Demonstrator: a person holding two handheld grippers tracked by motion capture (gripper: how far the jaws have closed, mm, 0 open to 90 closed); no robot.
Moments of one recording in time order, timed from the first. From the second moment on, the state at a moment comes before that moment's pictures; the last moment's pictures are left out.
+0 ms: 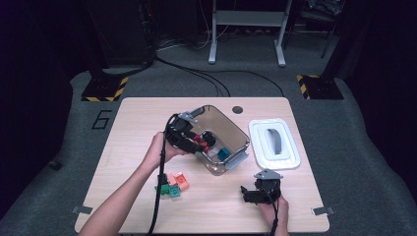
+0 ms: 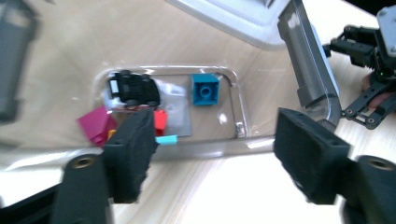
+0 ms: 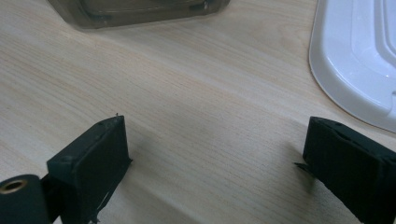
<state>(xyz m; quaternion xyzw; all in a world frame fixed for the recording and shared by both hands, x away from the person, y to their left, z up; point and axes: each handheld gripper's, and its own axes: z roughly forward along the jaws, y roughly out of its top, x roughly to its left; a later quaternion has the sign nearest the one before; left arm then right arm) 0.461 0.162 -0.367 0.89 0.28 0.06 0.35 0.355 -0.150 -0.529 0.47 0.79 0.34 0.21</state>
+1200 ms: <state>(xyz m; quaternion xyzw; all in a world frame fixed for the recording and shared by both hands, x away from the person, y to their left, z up) 0.410 0.285 -0.488 0.85 0.41 0.08 0.31 0.355 -0.150 -0.529 0.48 0.79 0.34 0.21</state>
